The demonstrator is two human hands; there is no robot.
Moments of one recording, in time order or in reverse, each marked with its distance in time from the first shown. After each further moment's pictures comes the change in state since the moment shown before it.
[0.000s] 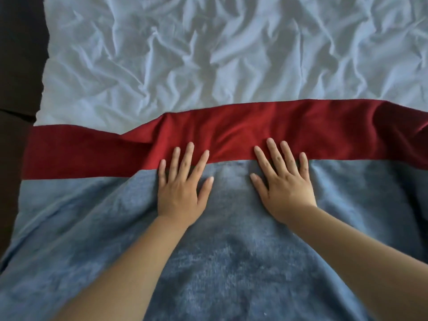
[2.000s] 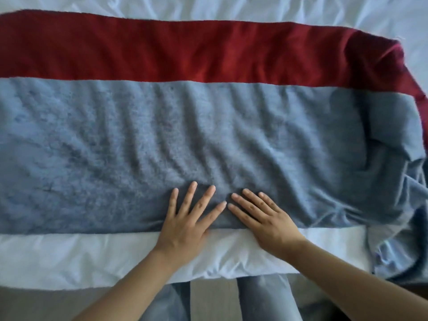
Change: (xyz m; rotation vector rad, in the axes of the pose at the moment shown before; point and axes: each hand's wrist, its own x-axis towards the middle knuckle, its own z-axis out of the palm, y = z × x) left_hand -0.220 0.043 0.019 -0.017 -0.200 0.425; right_hand -0.231 0.003 0.068 -0.036 -0.059 -0.541
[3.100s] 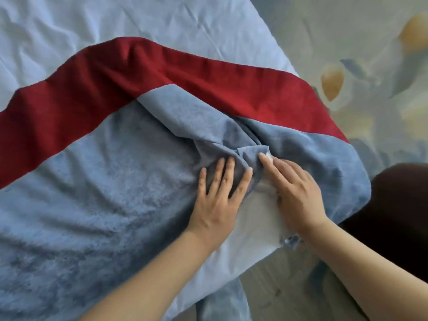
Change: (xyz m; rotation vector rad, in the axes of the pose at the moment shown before) left_hand 0.250 0.323 0.018 0.091 0.045 0.425; right_hand -0.258 0.207 -0.008 0.160 0.518 0.908
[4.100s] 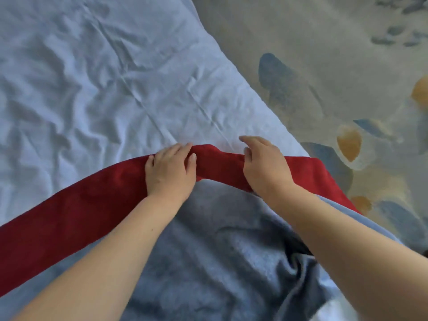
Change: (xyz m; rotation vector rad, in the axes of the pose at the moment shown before) left_hand 0.205 -0.169 -0.086 -0.044 0.031 -0.522; right_hand 0.262 -0.016 -0.015 0.370 -0.077 0.348
